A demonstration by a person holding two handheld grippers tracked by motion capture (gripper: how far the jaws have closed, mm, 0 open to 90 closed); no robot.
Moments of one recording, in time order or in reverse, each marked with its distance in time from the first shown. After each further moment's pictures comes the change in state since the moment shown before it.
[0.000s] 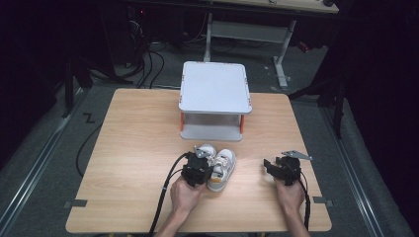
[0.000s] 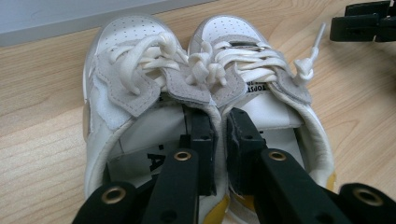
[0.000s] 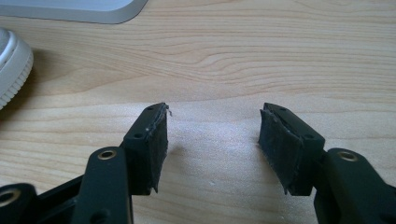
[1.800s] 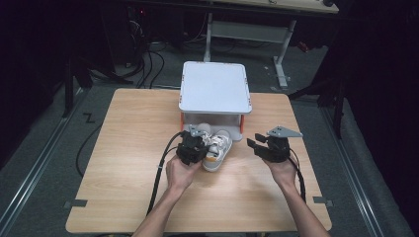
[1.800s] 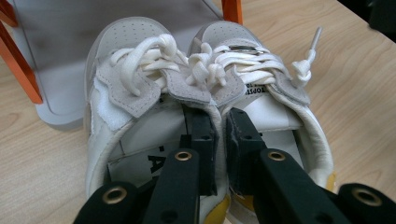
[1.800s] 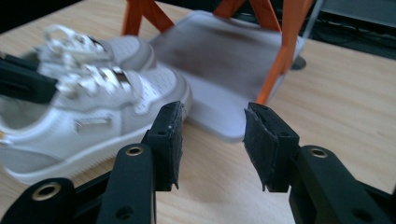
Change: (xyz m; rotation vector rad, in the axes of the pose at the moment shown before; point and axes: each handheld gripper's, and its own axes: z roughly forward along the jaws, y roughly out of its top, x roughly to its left) left arm 0.032 0.051 -0.004 -0.083 0.011 0.048; right arm 0.061 0.089 -0.029 -0.143 0.232 -0.254
